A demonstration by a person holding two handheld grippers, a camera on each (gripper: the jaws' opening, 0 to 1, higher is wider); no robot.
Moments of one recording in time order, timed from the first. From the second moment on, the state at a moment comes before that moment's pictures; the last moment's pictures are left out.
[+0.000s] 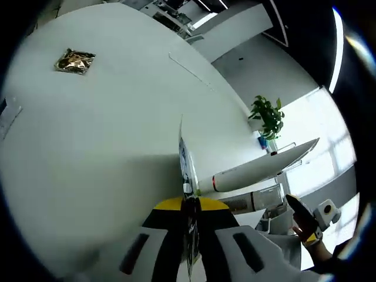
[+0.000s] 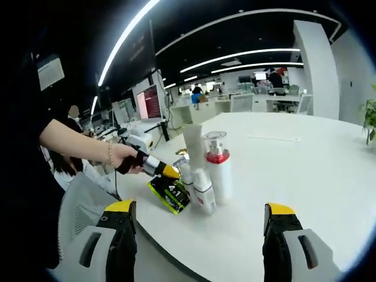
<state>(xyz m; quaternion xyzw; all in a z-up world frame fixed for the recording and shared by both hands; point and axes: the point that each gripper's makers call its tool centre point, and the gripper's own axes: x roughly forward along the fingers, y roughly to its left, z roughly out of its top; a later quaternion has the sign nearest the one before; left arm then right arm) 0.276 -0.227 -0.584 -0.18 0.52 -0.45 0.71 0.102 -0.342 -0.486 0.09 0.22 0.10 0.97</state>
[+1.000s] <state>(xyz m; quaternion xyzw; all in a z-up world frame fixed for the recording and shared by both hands) 0.298 -0.190 -0.608 -0.07 0.51 -0.43 0.74 0.101 -0.343 -0.487 0.09 0.22 0.10 0.97</state>
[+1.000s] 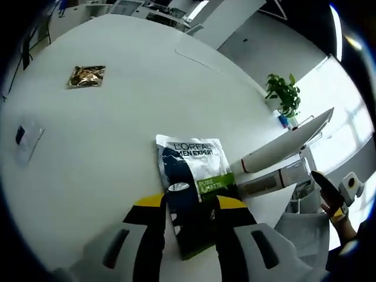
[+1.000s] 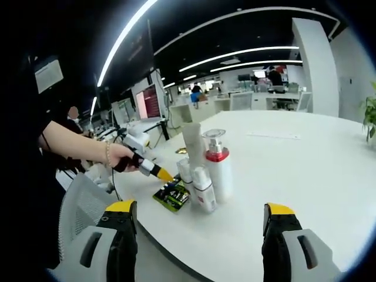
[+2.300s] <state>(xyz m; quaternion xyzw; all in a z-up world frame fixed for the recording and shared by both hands) 0.255 -0.132 -0.524 0.00 0.35 -0.46 0.82 0.098 -0.333 -0.491 0.08 0.24 0.12 0.96</state>
